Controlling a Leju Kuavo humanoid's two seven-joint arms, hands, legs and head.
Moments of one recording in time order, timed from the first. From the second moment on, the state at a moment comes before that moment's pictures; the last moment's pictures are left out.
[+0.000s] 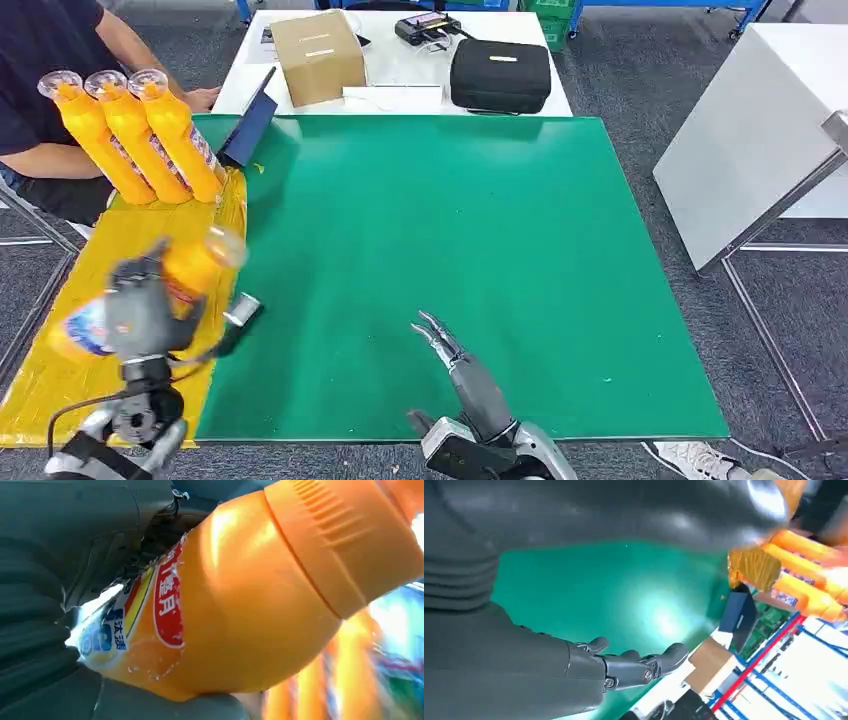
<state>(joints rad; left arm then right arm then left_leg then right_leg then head) -0.20 0.37 -0.56 -1.33 -1.57 0.62 0.74 0.12 -0.02 0.53 -1.58 0.52 -0.10 -0.26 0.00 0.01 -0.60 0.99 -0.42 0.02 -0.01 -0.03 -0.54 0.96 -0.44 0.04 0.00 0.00</state>
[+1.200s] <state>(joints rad) -0.28 0.28 -0.18 -0.89 -1.10 0.17 -0.43 0.07 -0.05 0.48 -1.56 0.50 -0.03 -0.31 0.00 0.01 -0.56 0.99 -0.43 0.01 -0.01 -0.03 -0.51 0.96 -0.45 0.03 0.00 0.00</state>
